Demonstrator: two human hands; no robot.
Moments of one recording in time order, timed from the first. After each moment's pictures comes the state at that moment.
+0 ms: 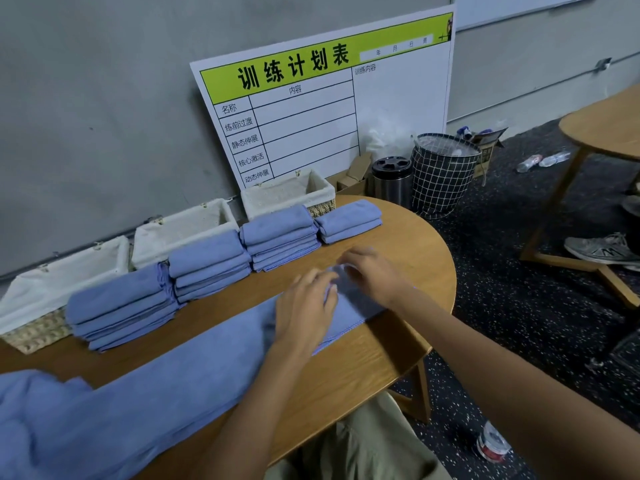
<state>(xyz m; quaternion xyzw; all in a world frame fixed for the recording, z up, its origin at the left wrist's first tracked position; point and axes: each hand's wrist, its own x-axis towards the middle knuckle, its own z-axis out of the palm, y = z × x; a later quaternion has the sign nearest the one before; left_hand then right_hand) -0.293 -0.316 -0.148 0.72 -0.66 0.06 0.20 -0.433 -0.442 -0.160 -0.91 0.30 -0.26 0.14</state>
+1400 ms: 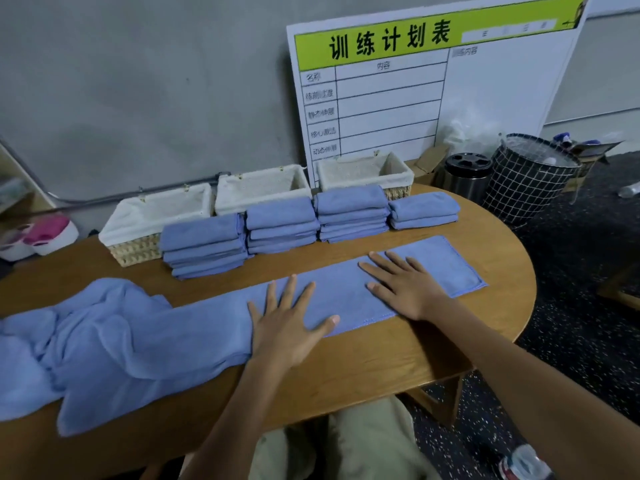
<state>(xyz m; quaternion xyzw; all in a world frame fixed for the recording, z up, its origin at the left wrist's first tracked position) -0.212 -0.209 -0.180 0.87 -0.49 -0.09 0.03 -0.390 -0.413 -0.181 -0.96 0.28 0.01 0.09</state>
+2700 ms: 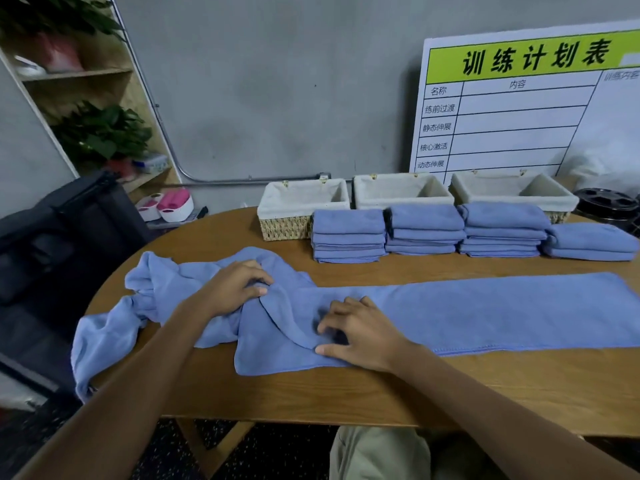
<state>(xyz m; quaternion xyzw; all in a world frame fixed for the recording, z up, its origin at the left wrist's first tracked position) 0.069 0.006 -0.130 0.82 -0.53 -0.08 0.18 -0.179 -0.171 -0.166 -0.98 -0.02 -0.12 0.13</state>
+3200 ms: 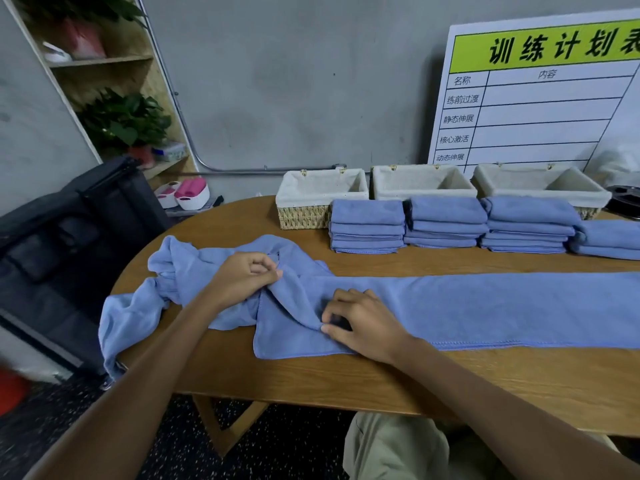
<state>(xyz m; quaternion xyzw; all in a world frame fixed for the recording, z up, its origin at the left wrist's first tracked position) 0.023 0.028 -0.110 0.82 -0.36 -0.14 0.42 -0.166 -0.149 -0.167 -0.97 -0.01 -0.14 0.19</state>
